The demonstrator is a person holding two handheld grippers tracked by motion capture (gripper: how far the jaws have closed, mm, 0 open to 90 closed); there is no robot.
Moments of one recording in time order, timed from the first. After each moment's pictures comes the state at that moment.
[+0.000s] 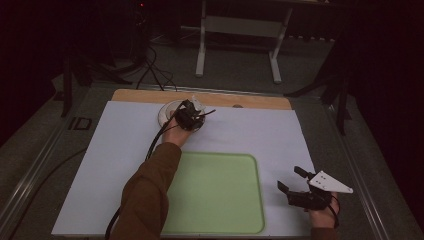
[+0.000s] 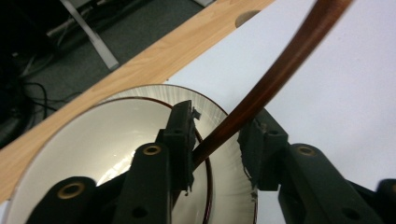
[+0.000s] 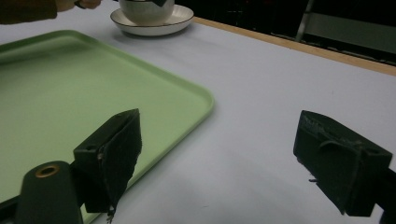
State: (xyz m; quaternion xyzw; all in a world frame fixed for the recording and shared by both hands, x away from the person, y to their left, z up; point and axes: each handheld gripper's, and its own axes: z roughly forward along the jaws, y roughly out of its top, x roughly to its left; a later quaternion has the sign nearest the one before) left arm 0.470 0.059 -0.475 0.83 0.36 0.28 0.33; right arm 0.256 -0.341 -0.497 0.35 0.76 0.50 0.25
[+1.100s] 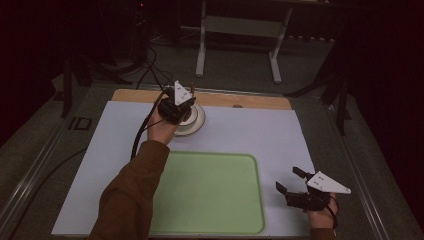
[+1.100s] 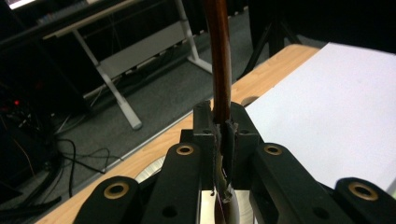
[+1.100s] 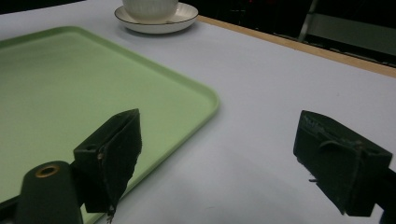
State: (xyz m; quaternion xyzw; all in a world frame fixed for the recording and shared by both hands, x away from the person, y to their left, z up) left arm 0.410 0.094 -0.384 0.77 0.32 0.35 0.43; right arm 0.255 -0.336 -0.497 0.34 0.76 0.49 0.25
